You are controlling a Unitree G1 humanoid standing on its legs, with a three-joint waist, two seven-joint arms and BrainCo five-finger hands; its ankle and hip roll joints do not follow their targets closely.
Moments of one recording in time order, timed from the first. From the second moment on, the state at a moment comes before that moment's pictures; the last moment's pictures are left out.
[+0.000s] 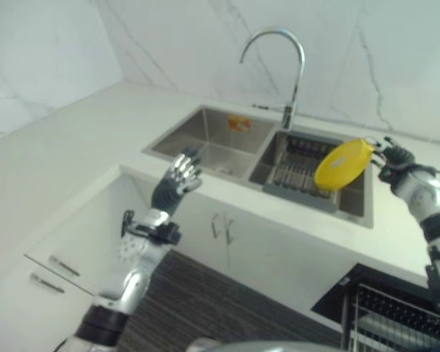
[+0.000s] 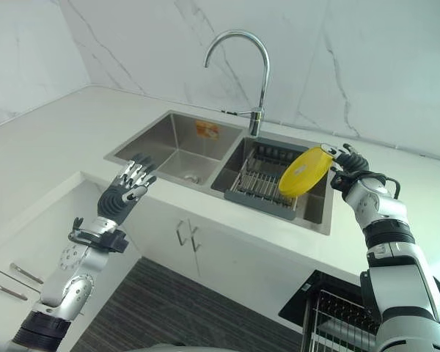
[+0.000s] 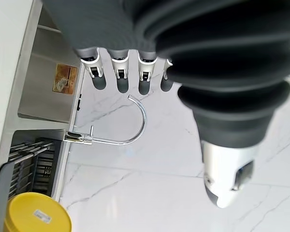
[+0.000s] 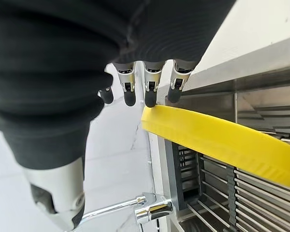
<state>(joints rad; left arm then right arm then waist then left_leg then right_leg) -0.04 0.49 -0.16 -0.13 -0.71 -0.11 -0.10 -0.74 -0.72 0.11 0.83 0.83 0.26 -0.07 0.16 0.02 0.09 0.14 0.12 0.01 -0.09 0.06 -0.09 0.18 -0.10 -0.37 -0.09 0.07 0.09</state>
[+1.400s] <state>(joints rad) -0.04 0.49 -0.16 -0.13 -0.73 -0.11 -0.06 -0.74 -0.71 0.11 0.87 0.93 0.32 -0.12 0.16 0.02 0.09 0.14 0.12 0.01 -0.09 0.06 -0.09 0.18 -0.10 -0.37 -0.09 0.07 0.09</state>
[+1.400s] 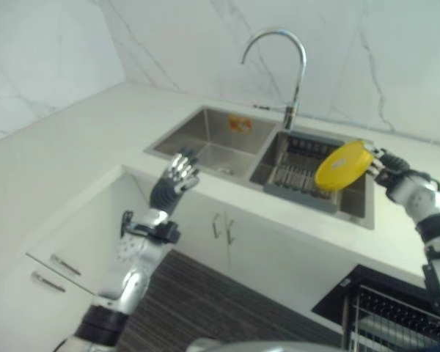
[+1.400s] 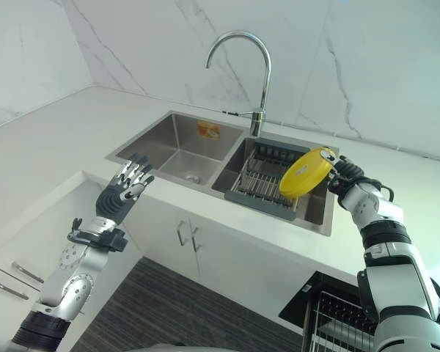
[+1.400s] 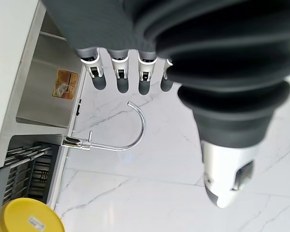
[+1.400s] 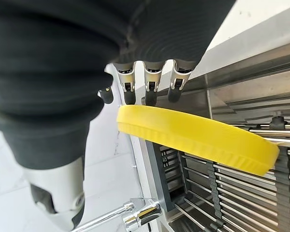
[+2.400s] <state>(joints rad) -0.05 0.50 -0.16 -0.13 -0.73 -0.08 -0.05 -0.76 -0.69 0.11 0.99 0.96 0.37 -0.07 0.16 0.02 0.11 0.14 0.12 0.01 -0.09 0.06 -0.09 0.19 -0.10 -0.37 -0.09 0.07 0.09</state>
